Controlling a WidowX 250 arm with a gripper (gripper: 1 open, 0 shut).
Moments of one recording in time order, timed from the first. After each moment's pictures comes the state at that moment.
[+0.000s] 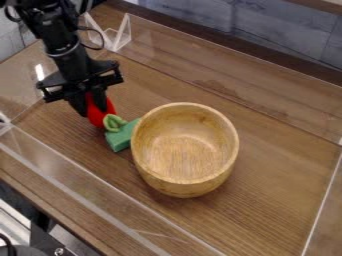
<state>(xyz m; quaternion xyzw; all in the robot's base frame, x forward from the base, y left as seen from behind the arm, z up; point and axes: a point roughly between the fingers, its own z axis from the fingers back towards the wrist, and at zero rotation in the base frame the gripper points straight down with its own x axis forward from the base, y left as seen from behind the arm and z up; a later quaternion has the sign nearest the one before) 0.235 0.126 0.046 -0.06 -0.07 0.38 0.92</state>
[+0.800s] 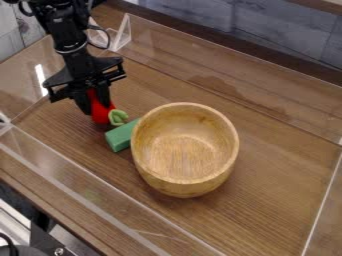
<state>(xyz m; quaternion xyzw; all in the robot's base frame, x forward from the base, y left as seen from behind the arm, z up) 0.242 0.133 0.042 -0.04 -0.06 0.46 0.89</state>
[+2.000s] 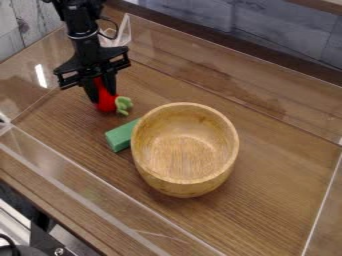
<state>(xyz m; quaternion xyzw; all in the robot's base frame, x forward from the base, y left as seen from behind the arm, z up) 0.271 0.146 0.036 -0.02 -0.03 0.49 0.87</state>
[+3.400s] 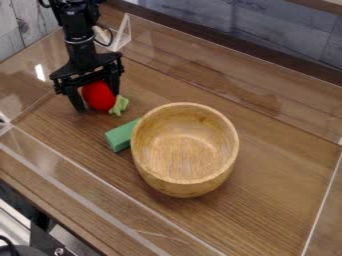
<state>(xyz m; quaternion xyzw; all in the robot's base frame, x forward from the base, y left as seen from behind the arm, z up) 0.265 0.160 0.023 0.00 0.01 0.52 0.85</state>
